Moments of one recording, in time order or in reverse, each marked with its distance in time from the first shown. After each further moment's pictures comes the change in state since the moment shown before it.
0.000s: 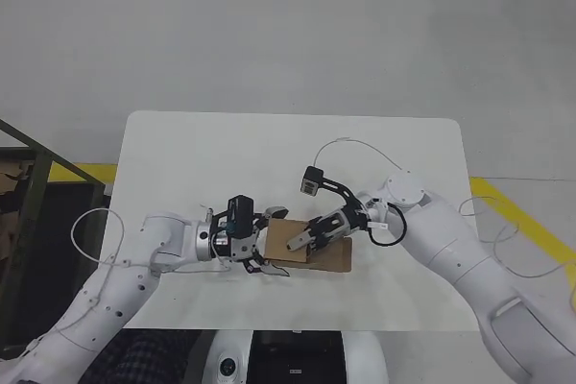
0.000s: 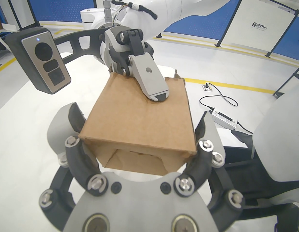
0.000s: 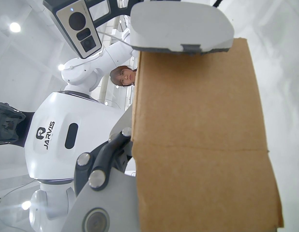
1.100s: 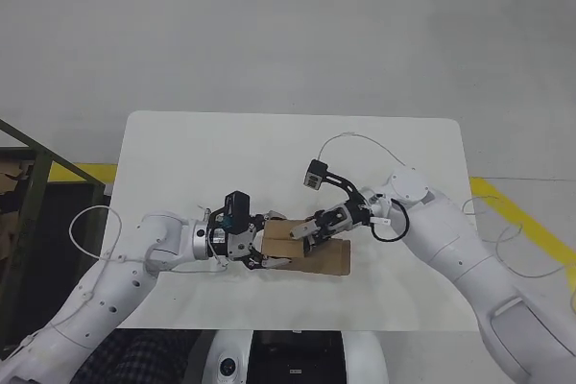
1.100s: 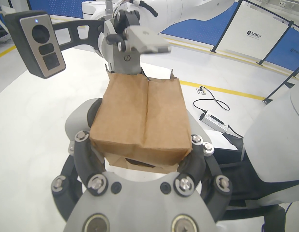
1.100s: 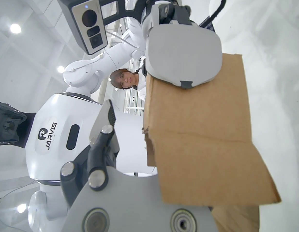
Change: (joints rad) left arm -0.023 0.035 0.035 0.026 -0.108 0.000 -0.034; right arm -0.004 0.000 0.056 0.010 -0.014 0.000 0.000
